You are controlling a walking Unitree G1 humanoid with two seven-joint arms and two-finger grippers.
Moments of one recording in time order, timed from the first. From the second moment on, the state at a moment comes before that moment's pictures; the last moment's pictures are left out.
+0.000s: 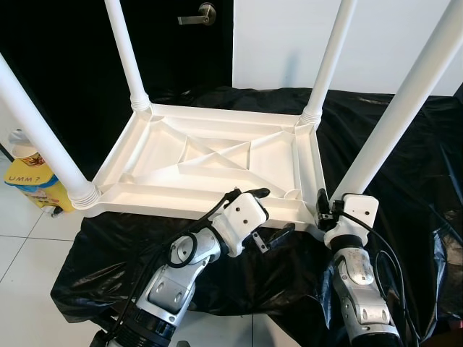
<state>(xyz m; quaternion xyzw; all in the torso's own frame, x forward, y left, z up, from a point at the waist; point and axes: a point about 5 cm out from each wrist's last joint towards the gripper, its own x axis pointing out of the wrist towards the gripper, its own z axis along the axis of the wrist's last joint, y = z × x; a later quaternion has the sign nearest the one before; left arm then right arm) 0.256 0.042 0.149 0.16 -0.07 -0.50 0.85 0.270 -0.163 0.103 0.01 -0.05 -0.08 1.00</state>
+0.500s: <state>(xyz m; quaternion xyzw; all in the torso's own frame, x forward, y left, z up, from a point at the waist) 0.255 0.042 0.149 0.16 -0.08 -0.50 0.85 0.269 -0.163 0.106 0.01 -0.06 -0.08 1.00</state>
